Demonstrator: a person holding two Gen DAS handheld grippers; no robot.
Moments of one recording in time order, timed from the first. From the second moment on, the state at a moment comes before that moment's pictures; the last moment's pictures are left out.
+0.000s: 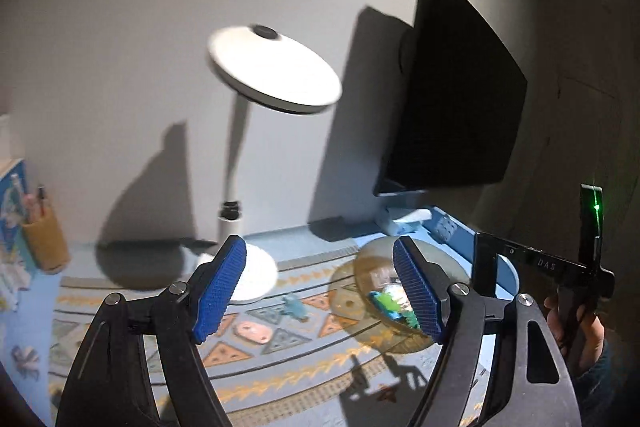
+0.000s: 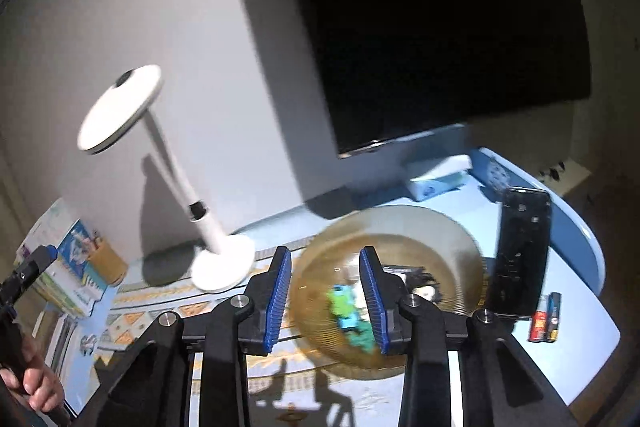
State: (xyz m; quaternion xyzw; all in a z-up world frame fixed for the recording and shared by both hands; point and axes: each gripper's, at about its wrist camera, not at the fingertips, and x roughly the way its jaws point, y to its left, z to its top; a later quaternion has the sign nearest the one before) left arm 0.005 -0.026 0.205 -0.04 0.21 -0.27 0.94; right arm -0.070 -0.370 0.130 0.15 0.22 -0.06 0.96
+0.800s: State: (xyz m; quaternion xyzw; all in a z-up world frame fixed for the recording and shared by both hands) left arm 0.033 0.008 -0.025 -0.01 0.41 -0.13 0.90; right arm 0.005 -0.230 -0.069 0.10 0.39 0.04 0.91
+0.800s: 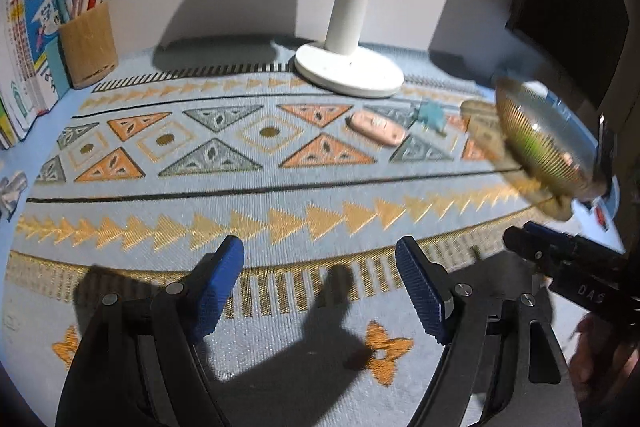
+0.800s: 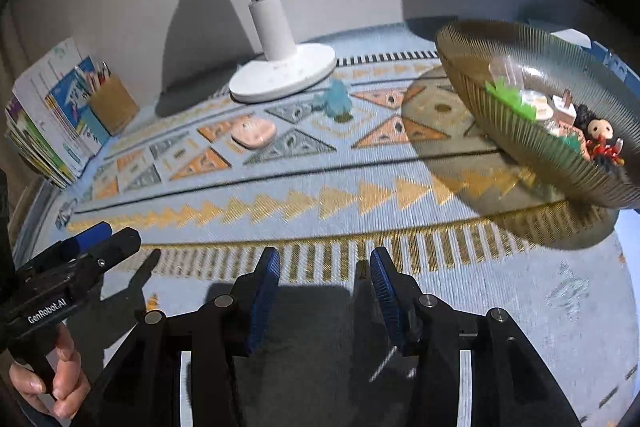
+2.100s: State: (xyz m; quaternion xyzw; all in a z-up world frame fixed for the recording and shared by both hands) left arm 0.138 -0.074 -0.029 0.02 0.46 -0.13 0.88; right arm 0.101 -0.254 -0.007 0.12 0.38 0.04 0.91
